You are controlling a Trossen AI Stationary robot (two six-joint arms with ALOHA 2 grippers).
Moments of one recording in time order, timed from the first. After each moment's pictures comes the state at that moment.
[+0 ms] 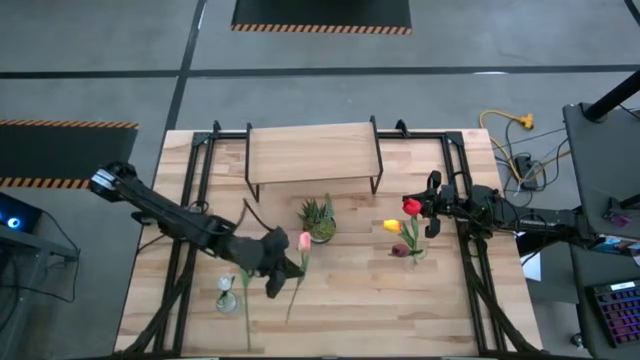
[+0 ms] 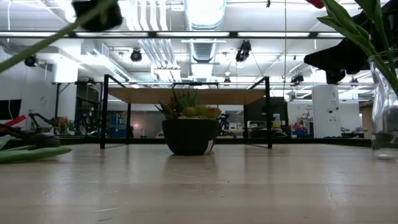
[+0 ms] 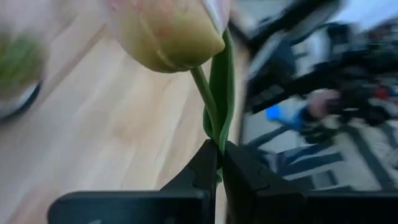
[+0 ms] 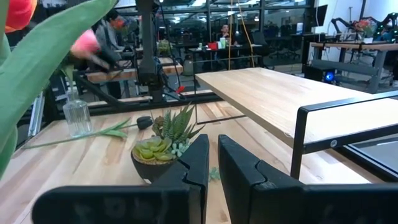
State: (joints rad) left arm -0.46 1.31 0.99 -0.18 -0.19 -0.94; right arm -0.14 0.10 0.01 0.11 0.03 0.10
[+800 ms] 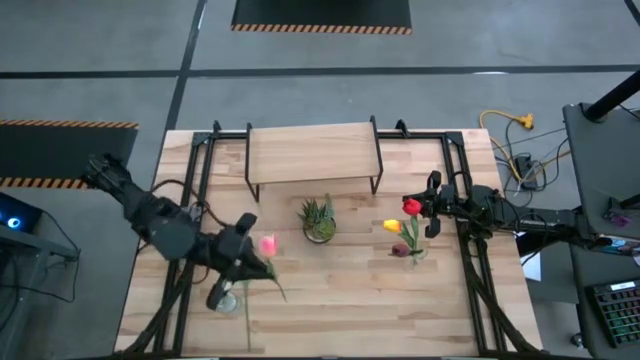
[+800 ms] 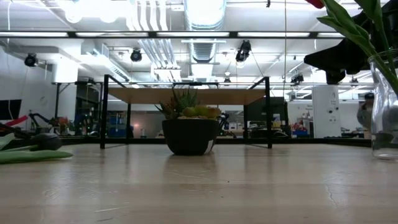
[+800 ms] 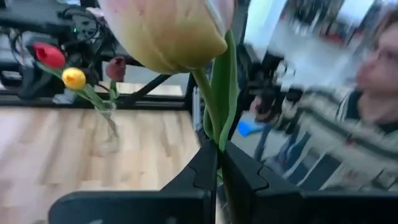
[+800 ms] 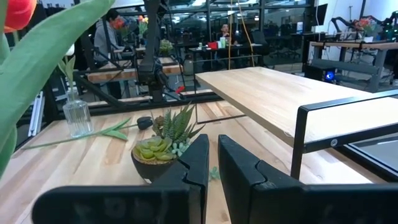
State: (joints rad) left arm -0.64 1.16 1.34 -0.39 -0.31 -0.34; right arm -0.14 0.10 0.01 0.11 0.03 0.10
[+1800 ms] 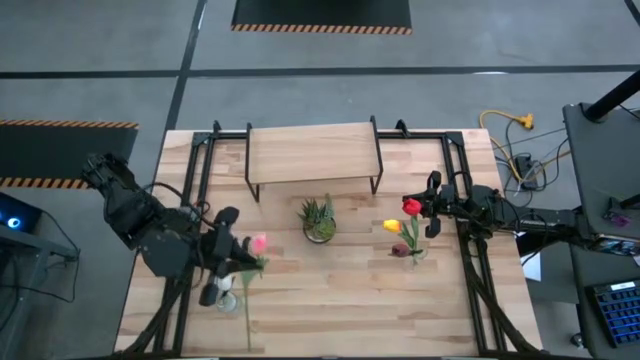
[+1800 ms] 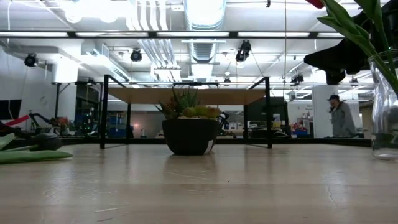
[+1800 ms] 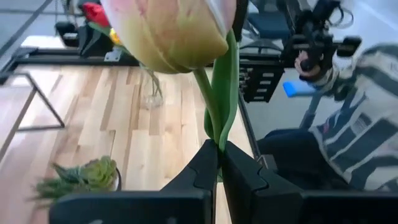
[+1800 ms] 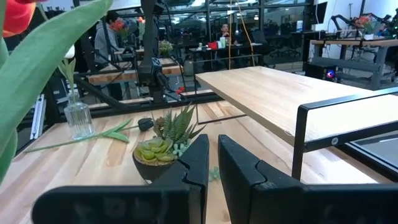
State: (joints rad) left arm -0.71 1.22 1.55 -0.84 -0.48 -0.43; right arm -0.14 0.10 0.01 0.11 0.03 0.12
